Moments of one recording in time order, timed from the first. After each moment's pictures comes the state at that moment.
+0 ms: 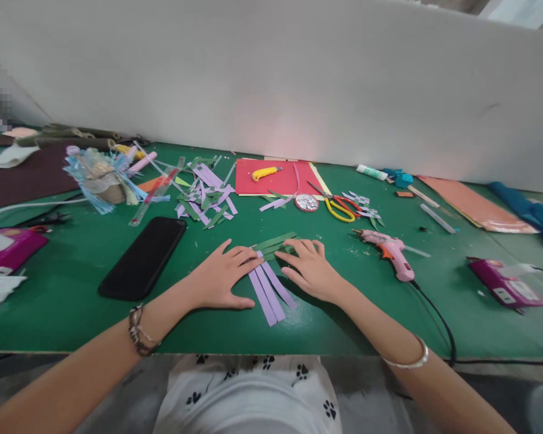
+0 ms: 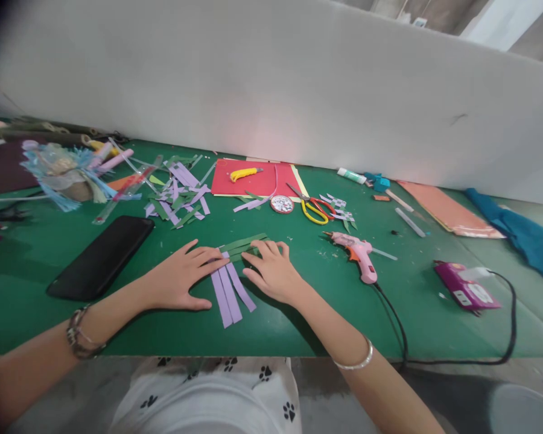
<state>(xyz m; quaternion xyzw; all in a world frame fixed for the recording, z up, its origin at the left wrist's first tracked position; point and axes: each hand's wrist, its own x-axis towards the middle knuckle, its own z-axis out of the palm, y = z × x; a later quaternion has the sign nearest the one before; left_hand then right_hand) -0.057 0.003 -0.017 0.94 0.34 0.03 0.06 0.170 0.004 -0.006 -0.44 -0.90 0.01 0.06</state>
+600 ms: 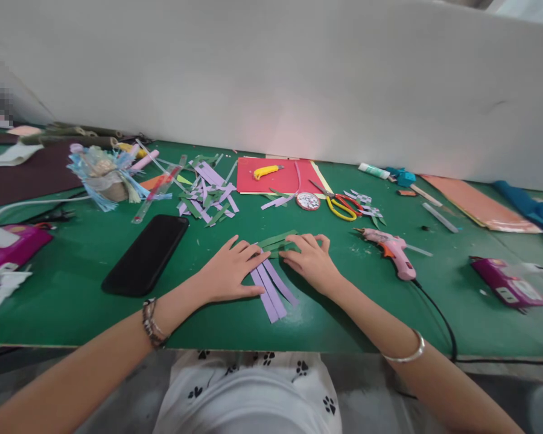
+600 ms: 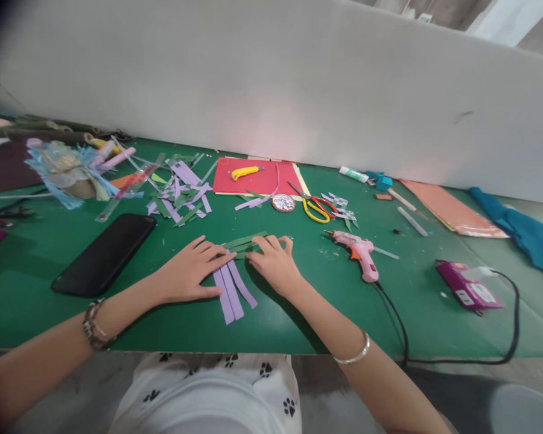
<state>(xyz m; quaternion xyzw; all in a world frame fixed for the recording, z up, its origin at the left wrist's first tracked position) -0.045 0.005 -0.016 0.93 0.36 0.04 0.04 0.168 0.012 -0.015 -0.44 -0.88 -0.12 0.11</state>
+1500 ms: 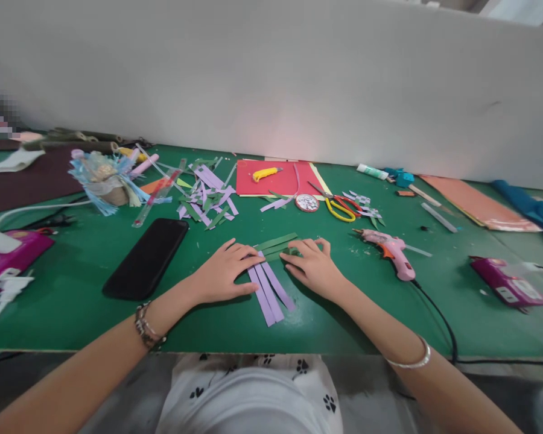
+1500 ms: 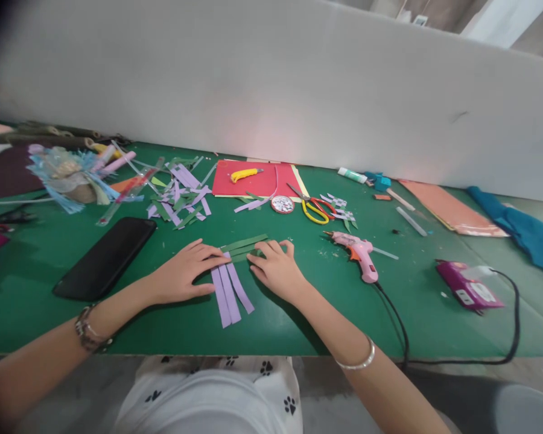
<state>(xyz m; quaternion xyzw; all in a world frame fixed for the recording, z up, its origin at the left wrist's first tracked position) -0.055 0.008 -0.014 0.91 0.37 0.09 0.14 0.177 0.007 -0.015 -0.42 -0.90 -0.08 0.12</state>
